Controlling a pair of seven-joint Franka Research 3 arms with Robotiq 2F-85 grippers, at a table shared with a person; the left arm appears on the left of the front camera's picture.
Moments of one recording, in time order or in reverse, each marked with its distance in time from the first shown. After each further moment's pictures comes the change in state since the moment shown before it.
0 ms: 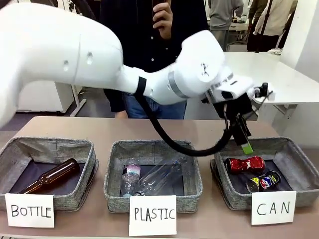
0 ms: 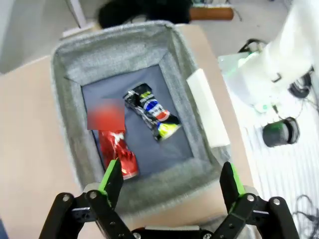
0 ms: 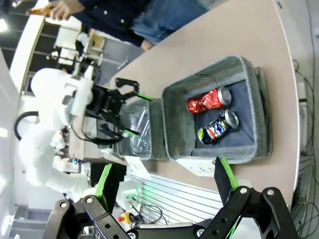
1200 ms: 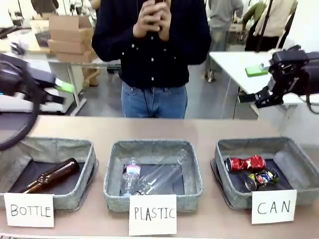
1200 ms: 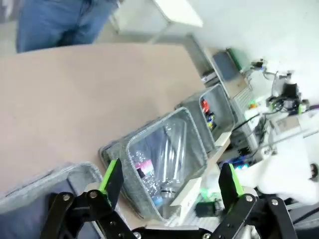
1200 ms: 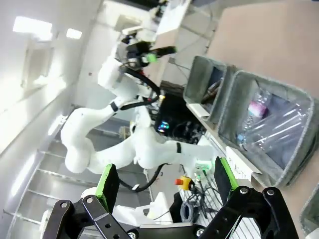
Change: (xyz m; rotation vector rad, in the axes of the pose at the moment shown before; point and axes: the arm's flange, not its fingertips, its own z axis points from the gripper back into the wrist) left arm -0.415 -0.237 0.326 0.386 -0.787 1.162; right arm 0.004 0.166 -0.271 0.479 0.396 0.145
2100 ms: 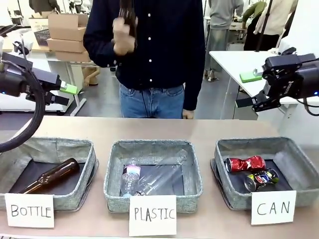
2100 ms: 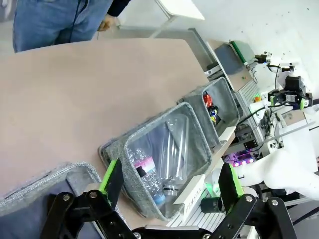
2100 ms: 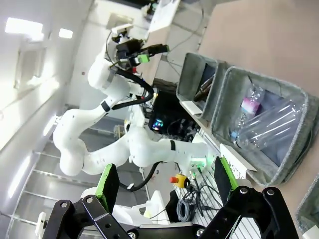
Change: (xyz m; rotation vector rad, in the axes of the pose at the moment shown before) left arm 0.001 -0.018 -0.025 0.035 0.059 -0.062; right arm -0.001 -0.002 0.000 -0.019 0.009 -0.003
